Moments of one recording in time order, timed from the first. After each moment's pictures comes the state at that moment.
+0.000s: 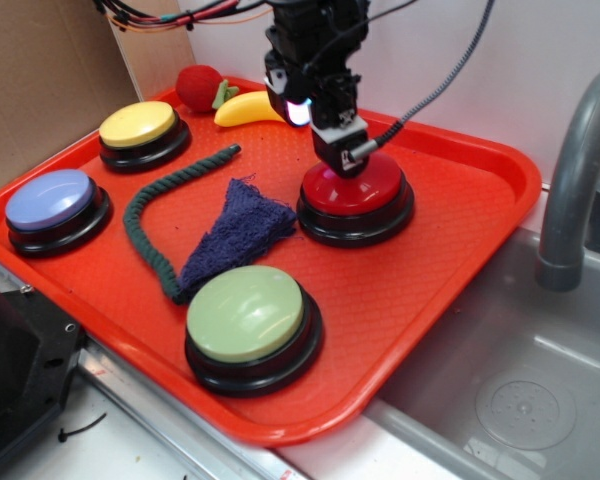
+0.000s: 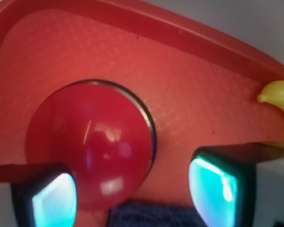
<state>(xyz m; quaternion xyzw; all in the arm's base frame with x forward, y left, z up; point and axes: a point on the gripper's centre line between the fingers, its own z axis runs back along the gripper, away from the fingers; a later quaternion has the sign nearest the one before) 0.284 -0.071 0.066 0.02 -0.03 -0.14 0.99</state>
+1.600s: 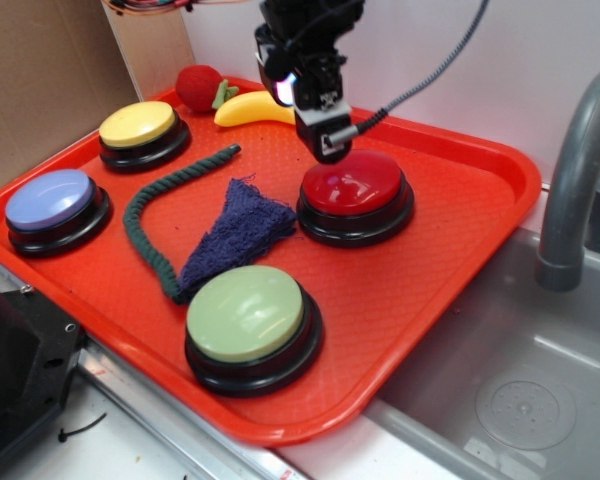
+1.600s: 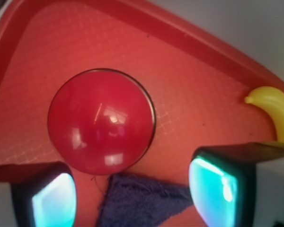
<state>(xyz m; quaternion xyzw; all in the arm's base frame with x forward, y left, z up) 0.271 -0.067 0.100 0.03 -0.02 -0.18 0.98</state>
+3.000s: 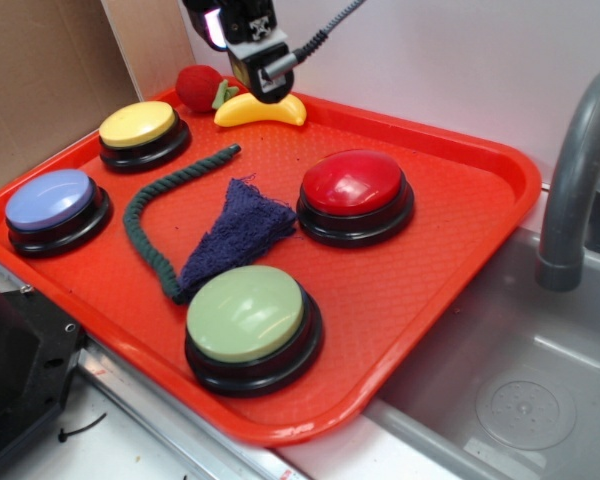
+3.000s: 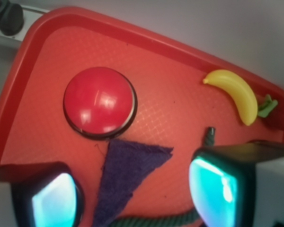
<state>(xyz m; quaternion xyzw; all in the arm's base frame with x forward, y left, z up) 0.241 -0.052 0.151 0.03 -0.06 -0.14 0.99</state>
